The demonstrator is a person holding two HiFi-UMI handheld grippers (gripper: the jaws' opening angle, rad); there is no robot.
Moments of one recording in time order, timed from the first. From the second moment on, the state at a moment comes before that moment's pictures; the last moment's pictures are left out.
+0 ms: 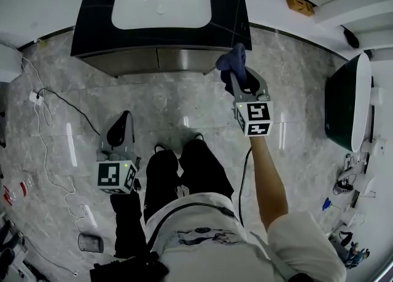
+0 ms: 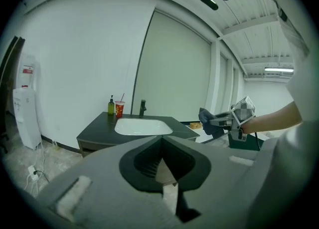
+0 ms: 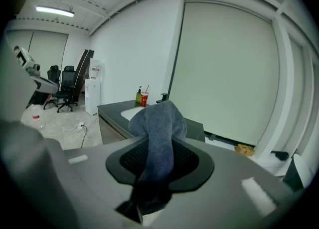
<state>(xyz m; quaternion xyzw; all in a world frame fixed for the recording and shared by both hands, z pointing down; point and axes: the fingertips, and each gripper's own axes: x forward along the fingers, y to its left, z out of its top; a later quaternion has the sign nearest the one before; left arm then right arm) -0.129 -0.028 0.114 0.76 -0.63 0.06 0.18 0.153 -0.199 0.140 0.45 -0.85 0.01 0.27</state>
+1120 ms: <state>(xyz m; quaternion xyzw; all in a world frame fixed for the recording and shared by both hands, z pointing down) -0.120 -0.056 0.558 0.72 -0.69 0.03 0.04 0.191 -0.323 0.397 0.45 -0.74 -0.45 0.21</state>
